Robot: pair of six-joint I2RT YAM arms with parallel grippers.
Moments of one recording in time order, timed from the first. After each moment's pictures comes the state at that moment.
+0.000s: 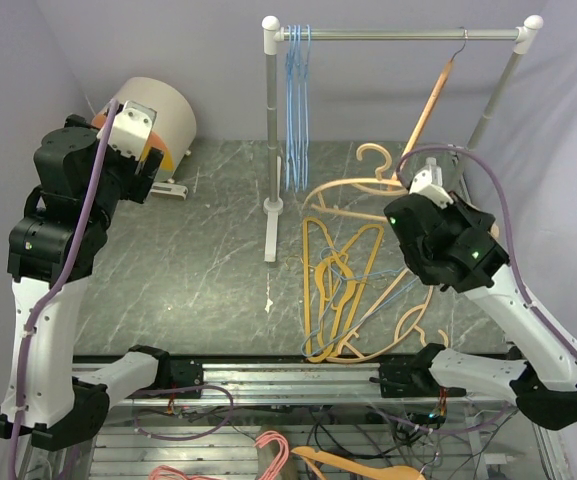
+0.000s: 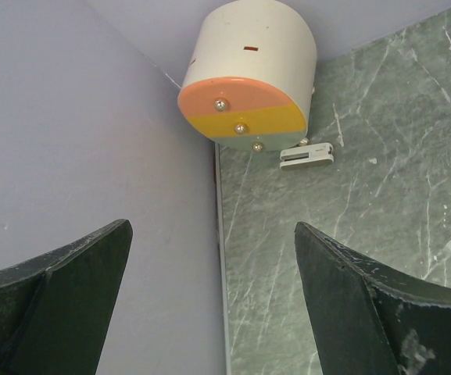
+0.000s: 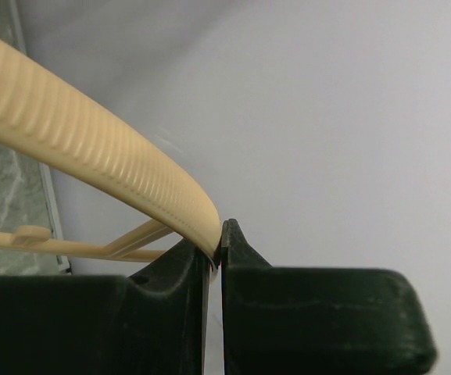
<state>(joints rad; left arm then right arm) -0.24 1.08 1.76 -0.93 -0.33 0.45 0.74 1.05 1.32 -1.24 1.41 -0.24</state>
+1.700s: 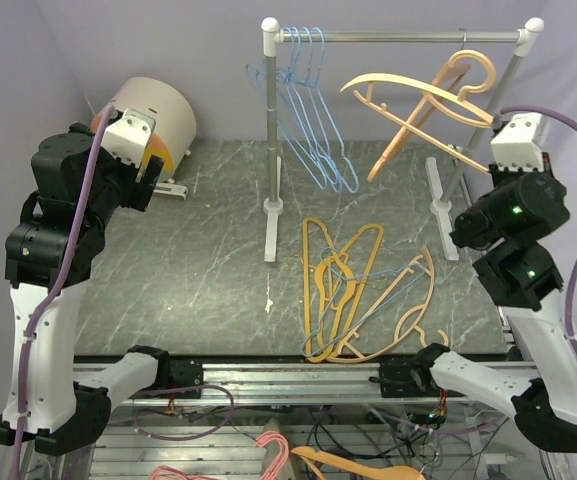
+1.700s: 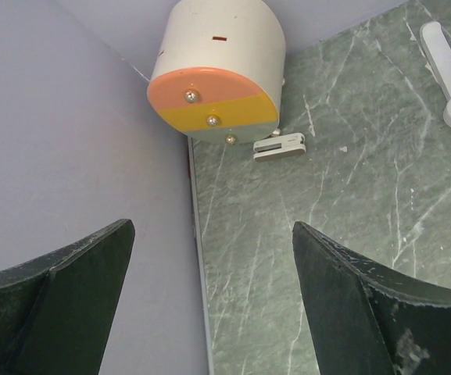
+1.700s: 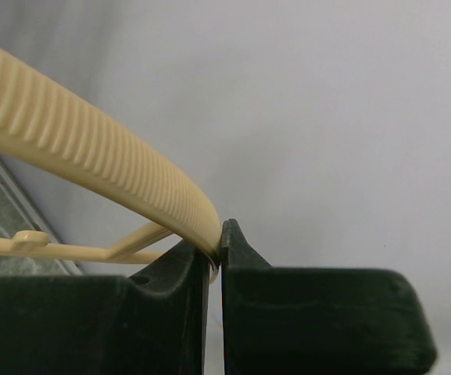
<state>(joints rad) -0.20 1.07 1.75 -0.97 -0.22 0.42 0.60 0.96 1.50 -0.26 1.51 -0.98</state>
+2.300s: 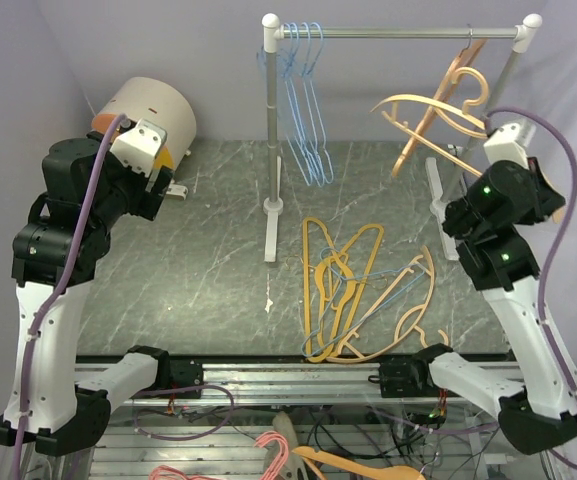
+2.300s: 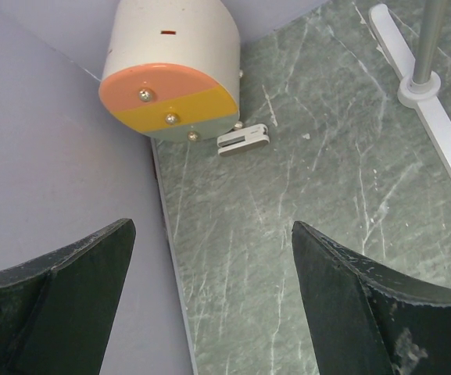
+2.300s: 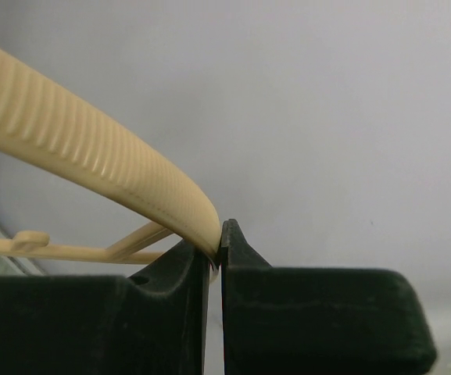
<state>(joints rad) -0.20 1.05 1.69 -0.99 -0.11 0.41 0.39 1.01 1.33 -0.15 1.48 -1.04</state>
